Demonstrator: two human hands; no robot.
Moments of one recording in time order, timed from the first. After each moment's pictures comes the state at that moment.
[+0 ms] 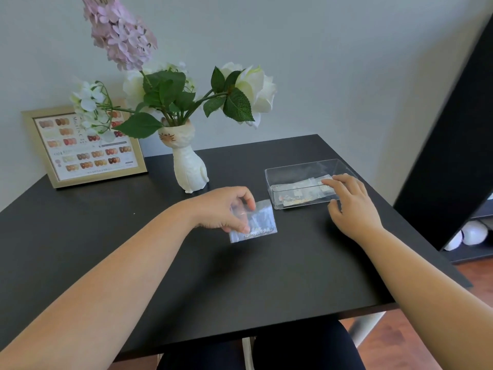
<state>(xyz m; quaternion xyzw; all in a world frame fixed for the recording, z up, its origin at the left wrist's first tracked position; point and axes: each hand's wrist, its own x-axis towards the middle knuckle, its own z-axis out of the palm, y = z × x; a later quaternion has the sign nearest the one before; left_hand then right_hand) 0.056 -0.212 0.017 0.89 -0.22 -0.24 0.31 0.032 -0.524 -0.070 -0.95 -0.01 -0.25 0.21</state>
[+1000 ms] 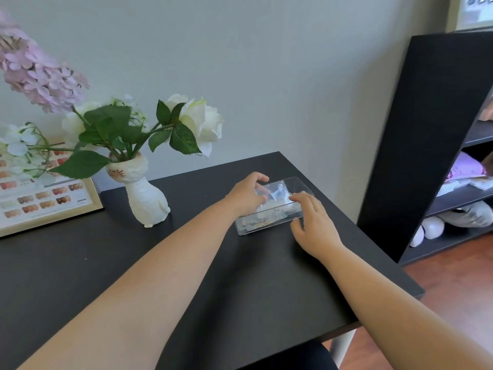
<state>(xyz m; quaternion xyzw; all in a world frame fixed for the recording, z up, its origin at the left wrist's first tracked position) 0.137 -0.365 -0.002 0.91 -0.21 -0.08 0.36 0.027 -0.527 -0.066 -0.92 0.01 -0.25 0.30</state>
